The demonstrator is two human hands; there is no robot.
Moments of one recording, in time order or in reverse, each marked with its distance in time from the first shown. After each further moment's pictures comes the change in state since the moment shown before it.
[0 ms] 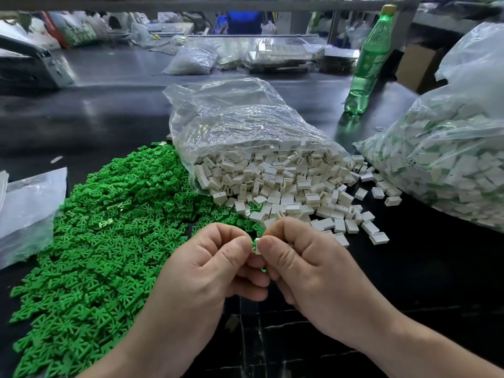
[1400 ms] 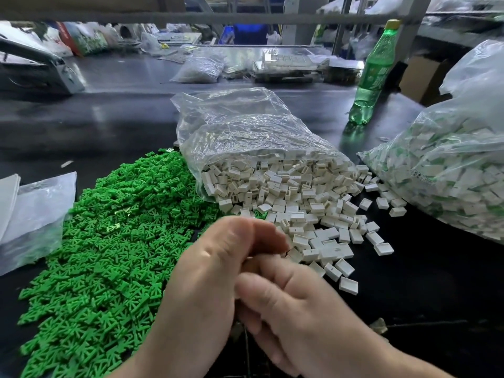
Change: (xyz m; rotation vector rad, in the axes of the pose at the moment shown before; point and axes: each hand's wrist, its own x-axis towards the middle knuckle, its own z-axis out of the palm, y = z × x) left_hand -0.013 0.030 0.011 0.089 -0.130 0.130; right_hand -0.007 -0.015 0.024 0.414 -0.231 0.180
